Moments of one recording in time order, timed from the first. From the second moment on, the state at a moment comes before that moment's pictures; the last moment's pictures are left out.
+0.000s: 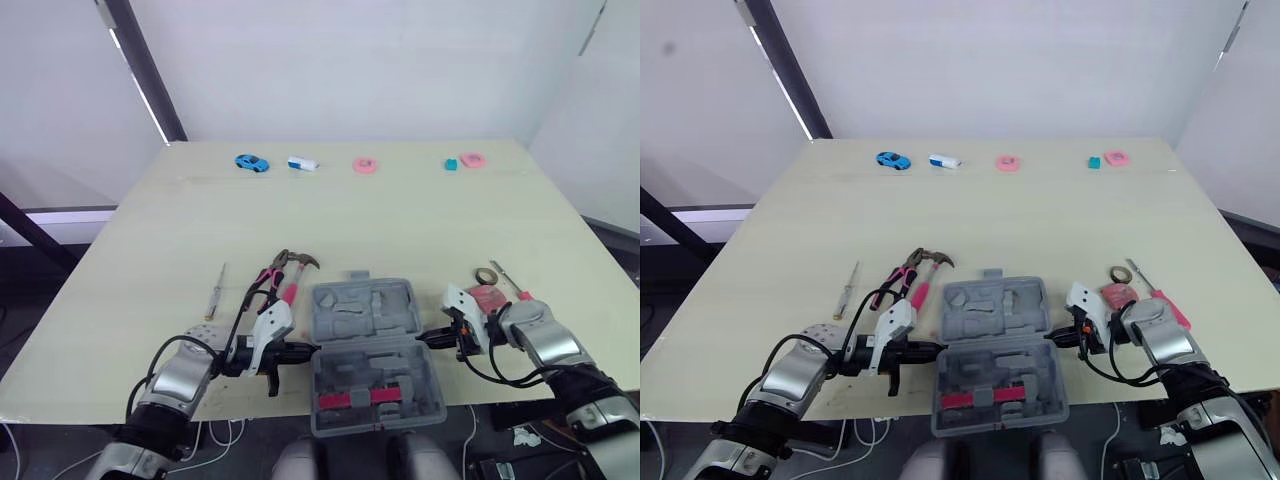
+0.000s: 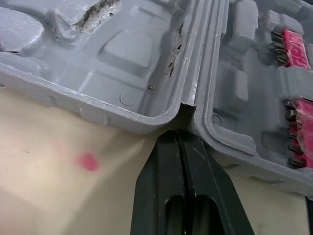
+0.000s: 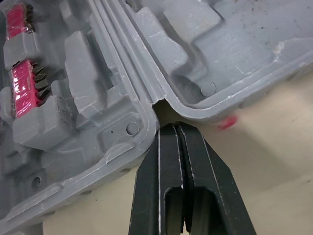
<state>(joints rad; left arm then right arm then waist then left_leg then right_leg) -0.22 0.61 -0.18 0.17 -0.18 0.30 -1.21 -0.43 -0.54 0.23 0.35 0.09 0.37 1.30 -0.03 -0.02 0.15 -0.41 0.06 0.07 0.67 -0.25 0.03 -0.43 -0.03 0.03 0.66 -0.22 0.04</state>
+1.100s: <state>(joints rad) -0.19 0.63 -0.20 0.12 -0.19 0.33 -1.22 -0.38 -0.59 0.27 0.24 0.14 0.47 1.30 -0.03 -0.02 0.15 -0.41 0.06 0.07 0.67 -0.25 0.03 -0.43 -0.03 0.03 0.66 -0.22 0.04</state>
